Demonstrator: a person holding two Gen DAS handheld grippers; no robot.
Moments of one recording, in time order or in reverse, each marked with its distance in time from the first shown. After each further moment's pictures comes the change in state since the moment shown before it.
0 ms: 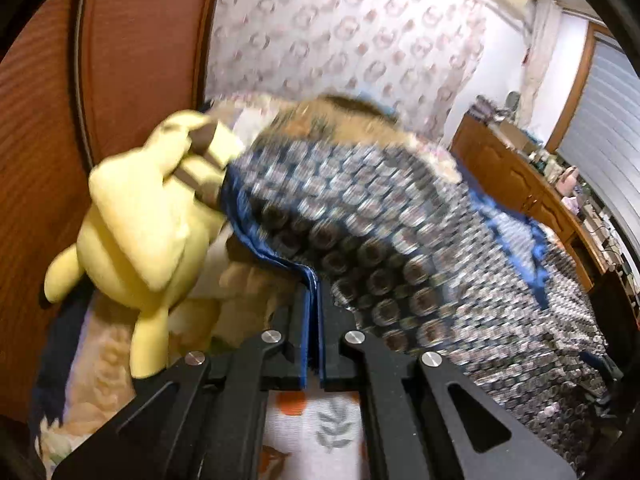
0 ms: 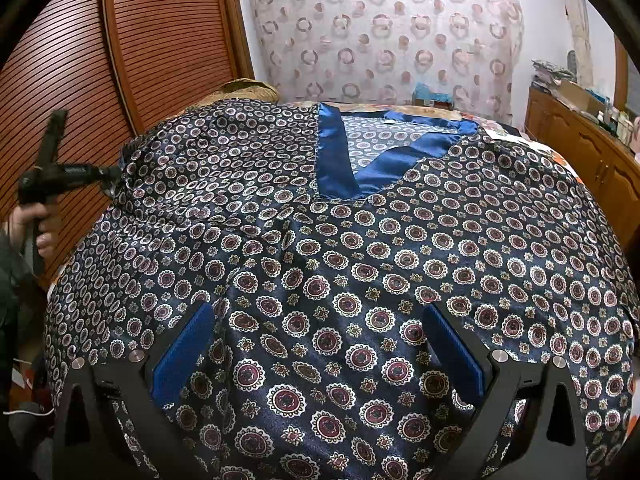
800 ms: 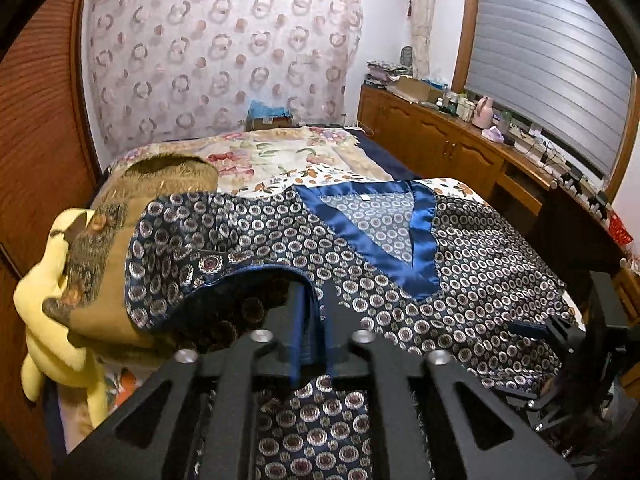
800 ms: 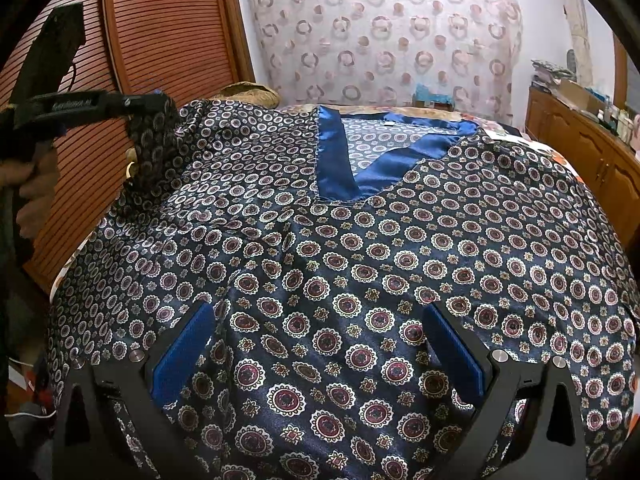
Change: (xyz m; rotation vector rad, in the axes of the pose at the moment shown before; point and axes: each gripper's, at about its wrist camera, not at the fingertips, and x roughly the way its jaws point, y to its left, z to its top) left arm -0.010 -0.168 0.012 0.332 0.006 -0.183; right arm -0.001 -0.004 -0.001 0.009 -0.007 0.012
